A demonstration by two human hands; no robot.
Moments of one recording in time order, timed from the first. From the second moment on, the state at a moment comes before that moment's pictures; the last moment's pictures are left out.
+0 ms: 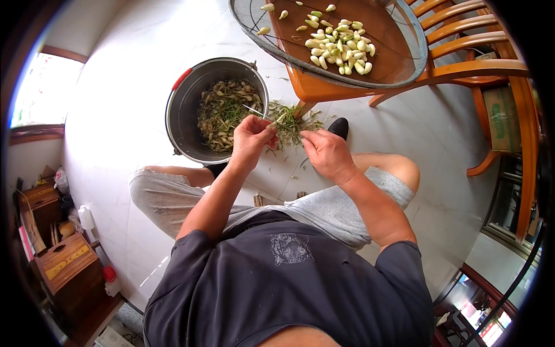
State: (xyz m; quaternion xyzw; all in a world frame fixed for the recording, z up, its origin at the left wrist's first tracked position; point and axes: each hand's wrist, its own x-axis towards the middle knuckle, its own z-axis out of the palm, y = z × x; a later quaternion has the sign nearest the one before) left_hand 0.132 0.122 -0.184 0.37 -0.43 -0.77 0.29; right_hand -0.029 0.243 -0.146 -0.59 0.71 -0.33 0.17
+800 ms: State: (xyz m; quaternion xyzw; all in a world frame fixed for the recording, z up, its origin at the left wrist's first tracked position) left_hand 0.106 0.100 -0.110 0.30 -0.48 -0.79 0.25; right_hand -0.052 0.242 -0.148 -0.53 0.78 -0.12 0.32
